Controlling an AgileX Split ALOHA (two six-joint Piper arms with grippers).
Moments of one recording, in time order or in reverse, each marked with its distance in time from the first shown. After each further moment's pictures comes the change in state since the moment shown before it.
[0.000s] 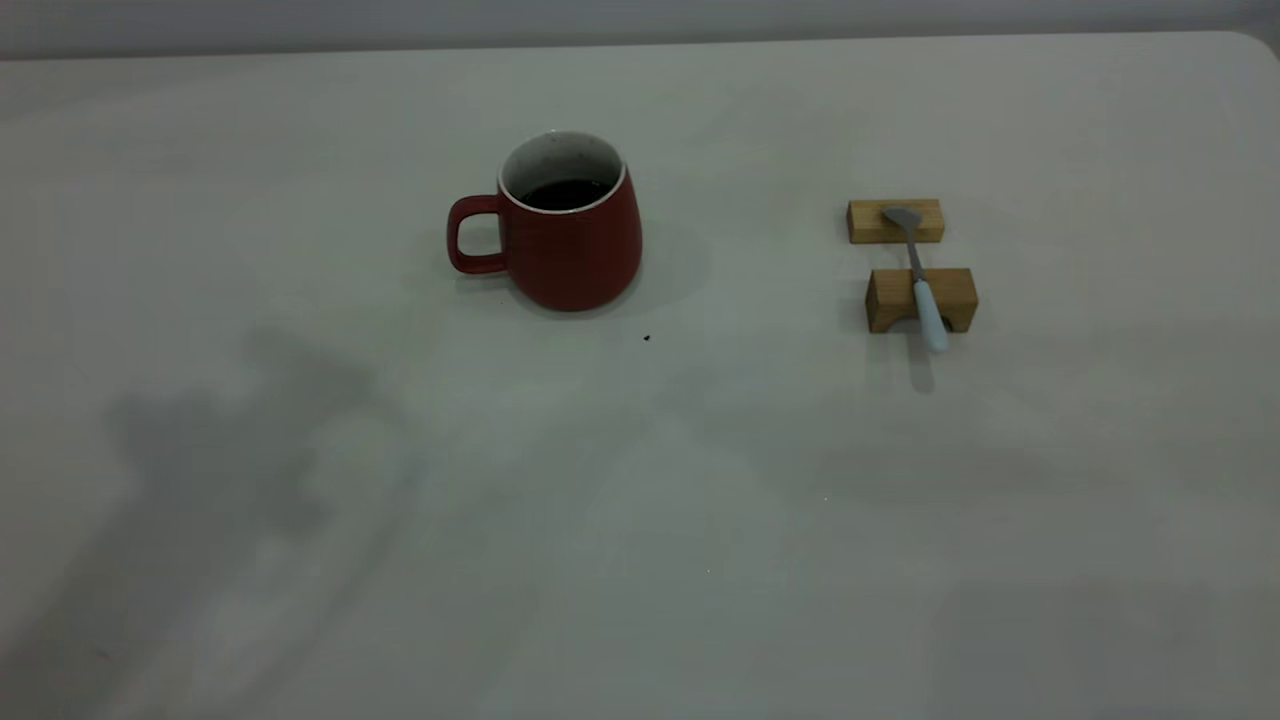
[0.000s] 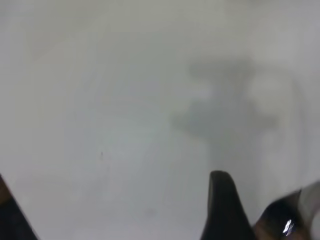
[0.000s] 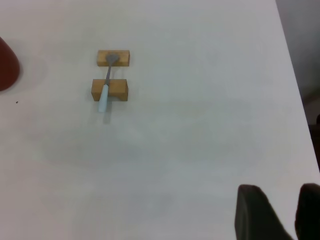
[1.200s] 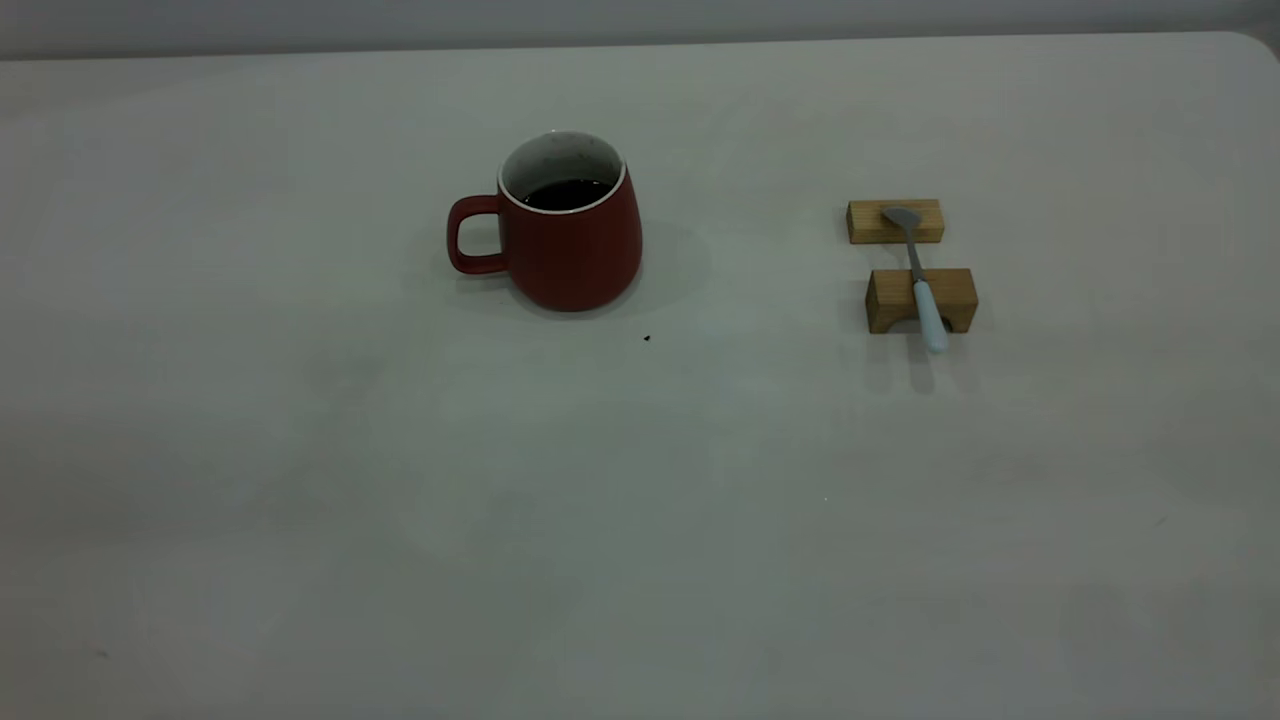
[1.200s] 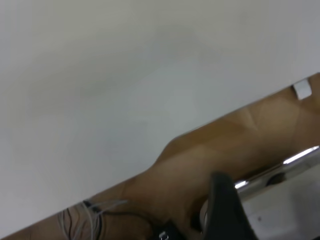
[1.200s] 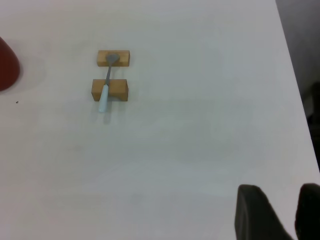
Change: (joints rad) left arm -0.001 -1.080 0.898 -0.217 -0.060 -0.104; right arm 0.000 0.000 0.000 0.000 0.000 0.000
